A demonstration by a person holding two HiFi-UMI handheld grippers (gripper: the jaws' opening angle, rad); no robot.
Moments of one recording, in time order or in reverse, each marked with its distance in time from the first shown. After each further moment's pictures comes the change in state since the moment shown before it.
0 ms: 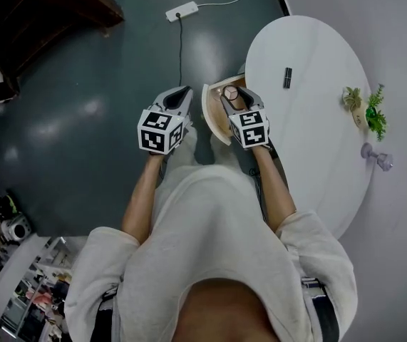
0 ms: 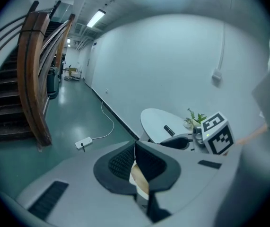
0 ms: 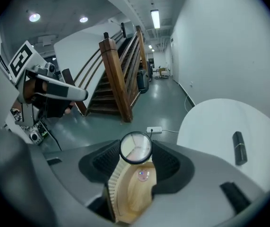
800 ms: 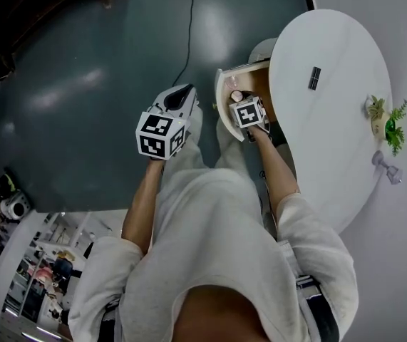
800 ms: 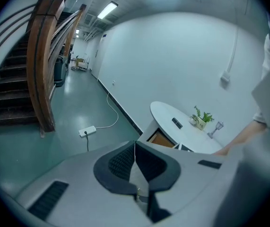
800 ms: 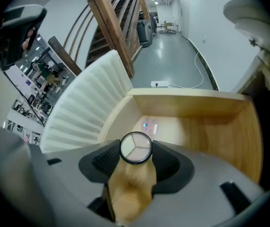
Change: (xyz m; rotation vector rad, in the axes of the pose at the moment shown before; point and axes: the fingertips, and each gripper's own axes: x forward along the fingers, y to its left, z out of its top) left arm 0.003 0.050 -0.046 -0.103 0.068 0.019; right arm 0.122 0.012 -0.171 0.030 0.514 0.064
